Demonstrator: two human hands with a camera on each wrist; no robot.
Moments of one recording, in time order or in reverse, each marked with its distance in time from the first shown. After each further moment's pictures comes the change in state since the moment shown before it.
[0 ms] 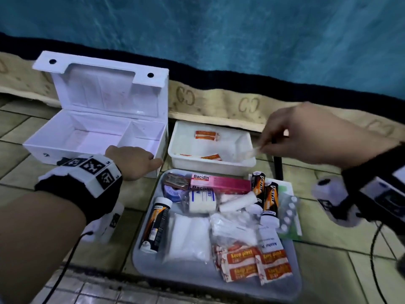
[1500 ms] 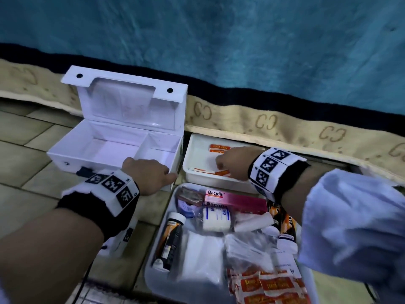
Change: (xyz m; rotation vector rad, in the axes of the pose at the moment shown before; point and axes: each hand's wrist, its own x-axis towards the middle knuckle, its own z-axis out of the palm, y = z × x) left_hand 0.003 -0.003 0.003 0.056 0.016 0.009; right_hand 0.116 -0.022 0.105 -0.481 -0.461 -0.128
